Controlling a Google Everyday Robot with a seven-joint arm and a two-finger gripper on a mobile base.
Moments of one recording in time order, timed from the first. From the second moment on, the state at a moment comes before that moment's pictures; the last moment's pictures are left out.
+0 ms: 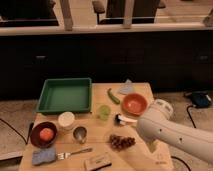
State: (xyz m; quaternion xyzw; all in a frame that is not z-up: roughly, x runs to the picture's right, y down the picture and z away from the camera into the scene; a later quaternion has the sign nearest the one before) arm 0.183 0.241 0.685 -0.27 -0.06 -0.28 0.92
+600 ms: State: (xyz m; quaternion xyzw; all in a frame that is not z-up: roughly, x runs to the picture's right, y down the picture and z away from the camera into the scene) arm 0.166 0.253 0.698 -0.28 -0.08 -0.29 0.91
